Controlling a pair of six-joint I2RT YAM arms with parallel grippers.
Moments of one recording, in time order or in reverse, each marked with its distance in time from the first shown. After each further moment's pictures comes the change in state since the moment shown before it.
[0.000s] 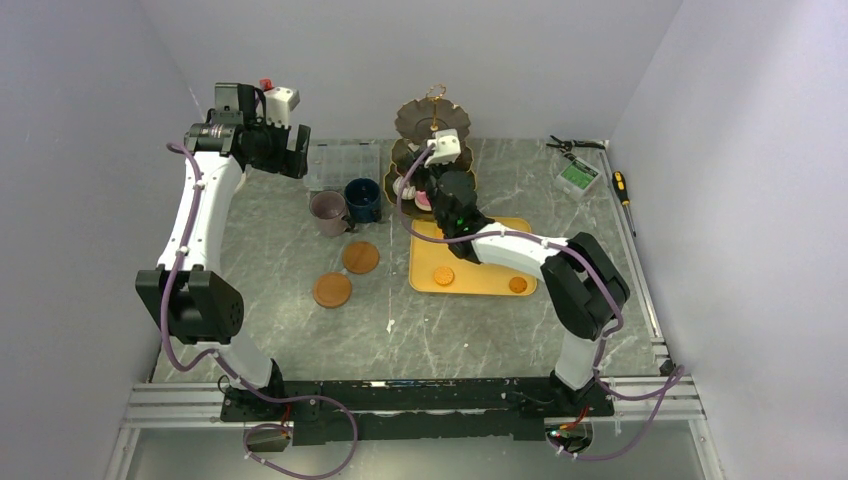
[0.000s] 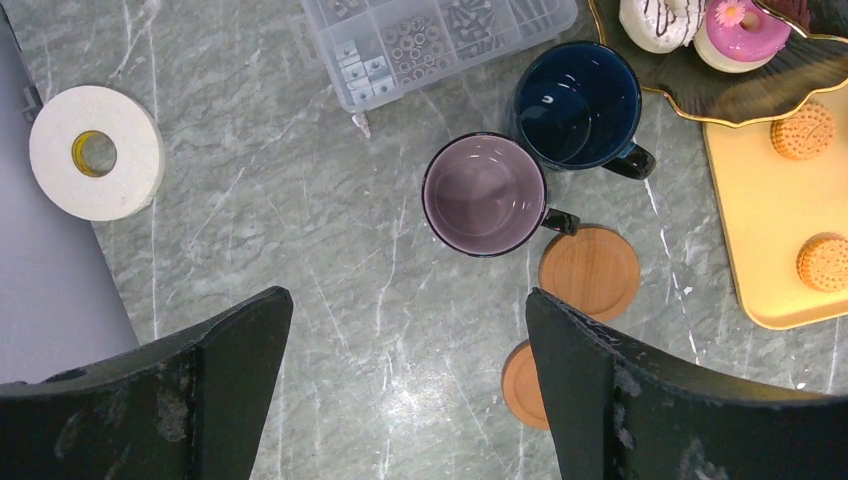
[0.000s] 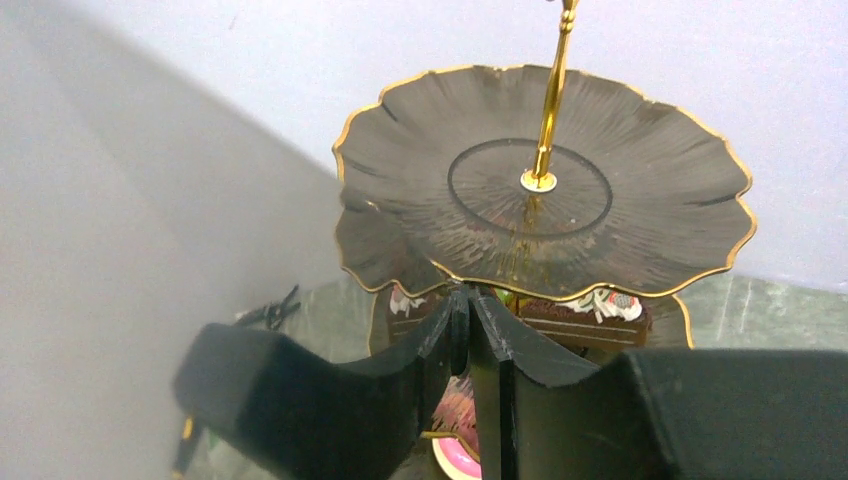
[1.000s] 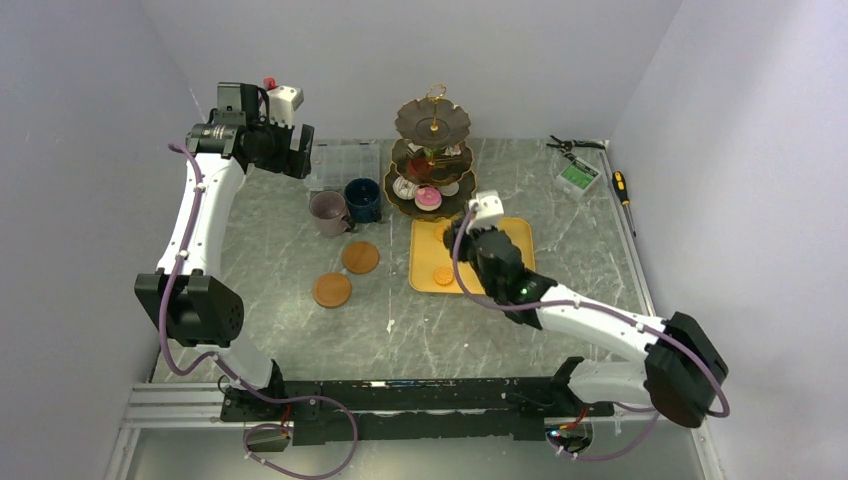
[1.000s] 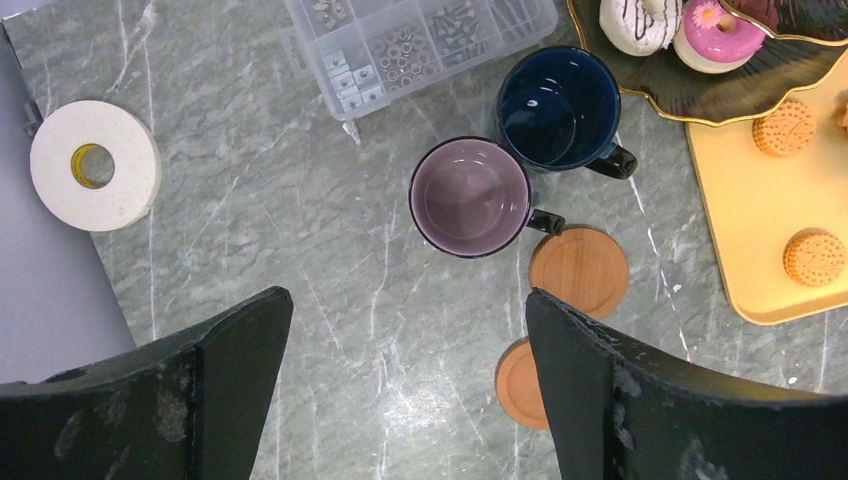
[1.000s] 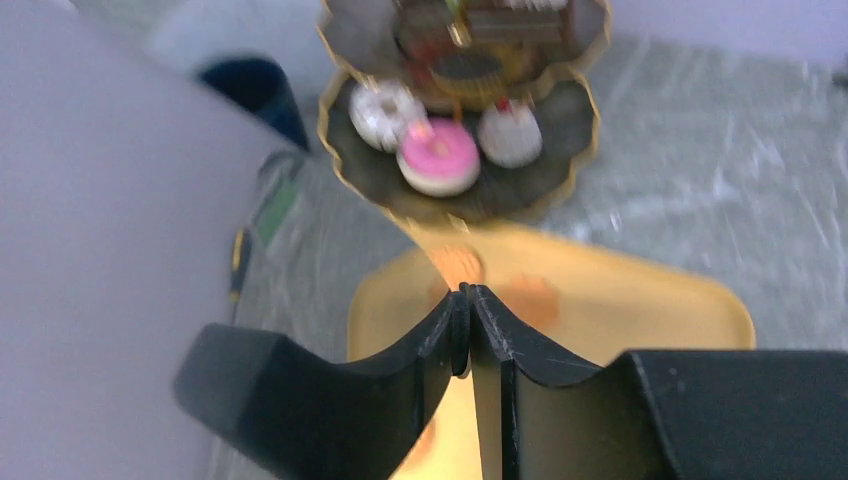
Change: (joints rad) left arm -0.022 -0.015 0.000 0.000 0.000 0.000; right arm 0.117 -0.643 -0.560 -0.438 0.106 0.172
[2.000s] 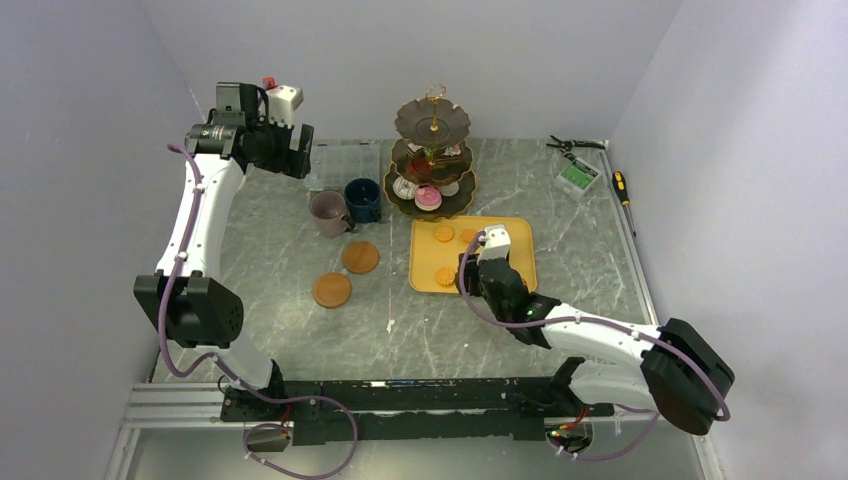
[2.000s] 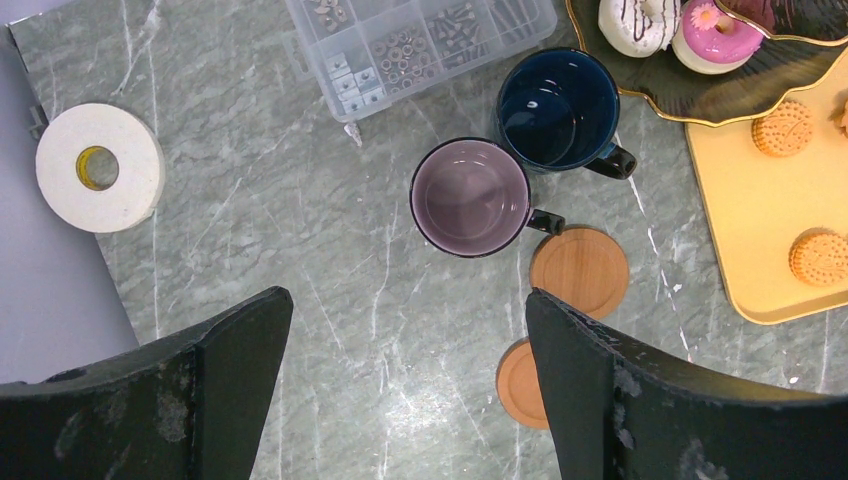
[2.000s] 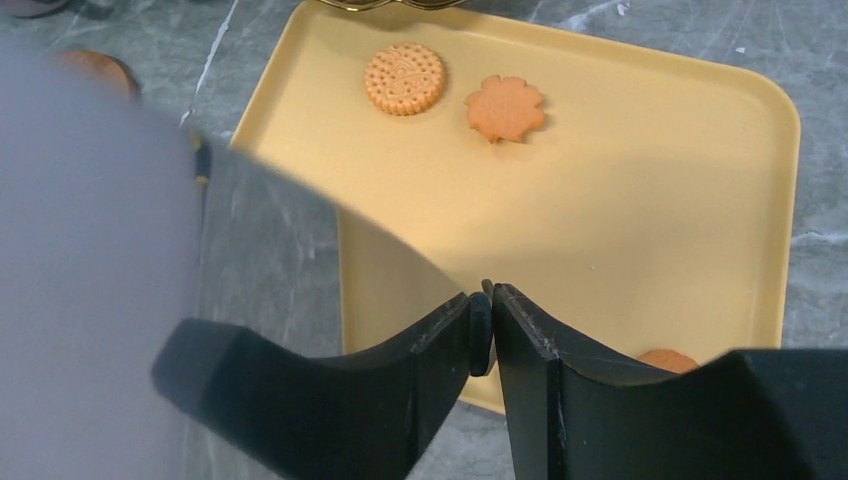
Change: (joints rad) left arm 0.000 -0.007 0.000 0.000 0.000 0.003; right arm 0.002 -0.032 -0.175 -0.067 -0.019 0.134
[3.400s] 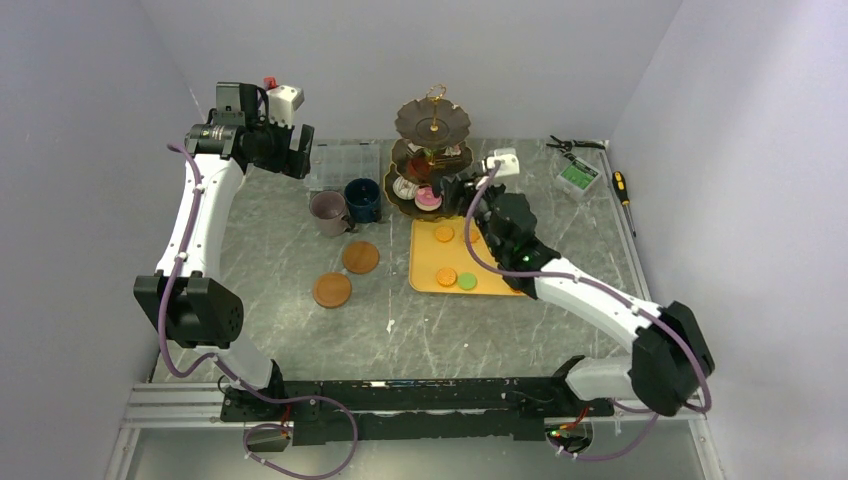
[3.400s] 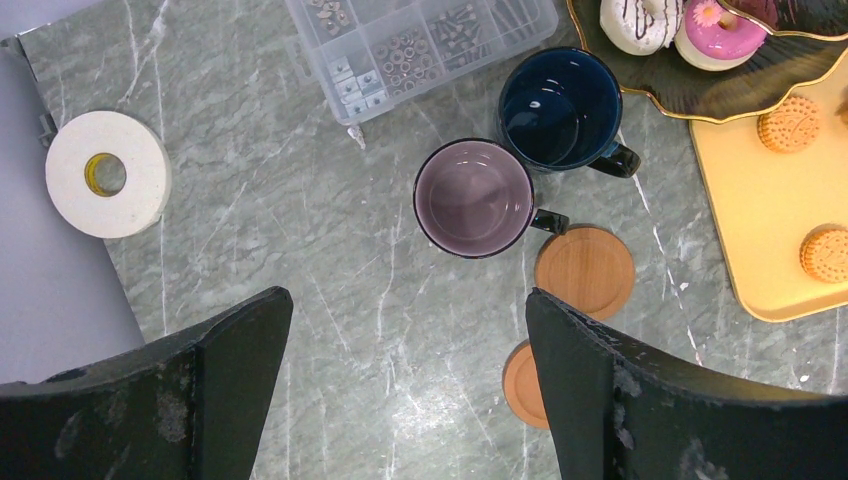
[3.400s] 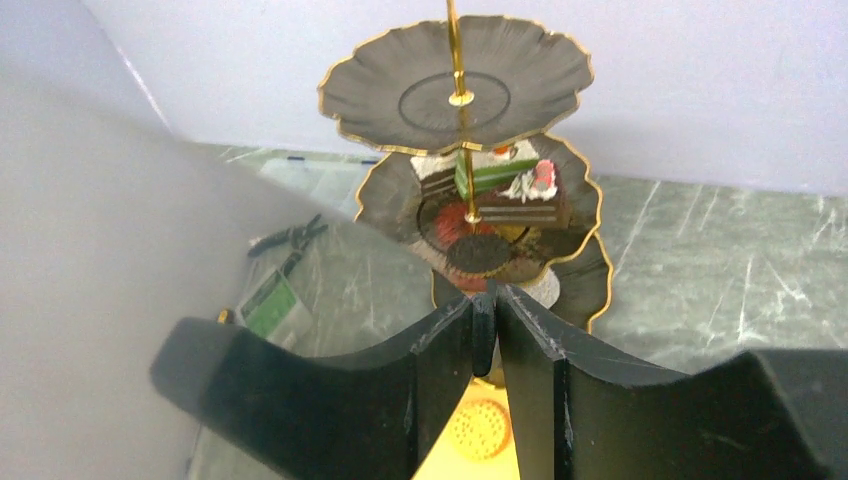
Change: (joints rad) left arm -0.002 -0.001 0.000 0.003 0.001 0.018; right arm -0.168 0.188 0.439 0.252 -0.166 -0.143
